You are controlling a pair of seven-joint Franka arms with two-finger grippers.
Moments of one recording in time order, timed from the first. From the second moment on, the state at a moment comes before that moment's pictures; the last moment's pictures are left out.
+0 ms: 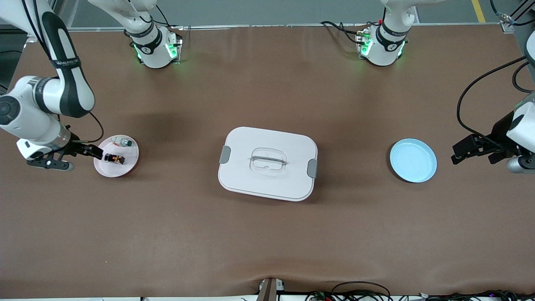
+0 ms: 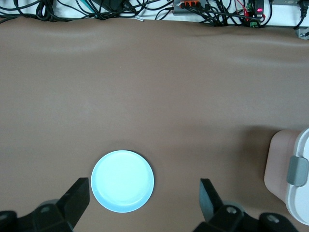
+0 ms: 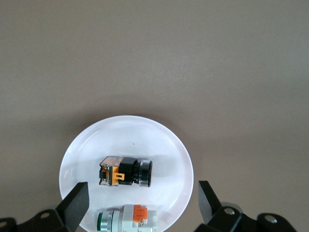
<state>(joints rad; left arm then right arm) 0.05 0.20 -0.10 -1.44 -0.01 1.80 -0.06 -0.15 0.22 -0.05 -2.20 -0.11 2.43 -0.01</state>
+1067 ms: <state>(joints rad) 0.04 0.07 -0.14 -1.43 -0.01 1.43 -0.12 -0.15 0.32 -0.05 -2.22 -0.08 2.52 0.01</state>
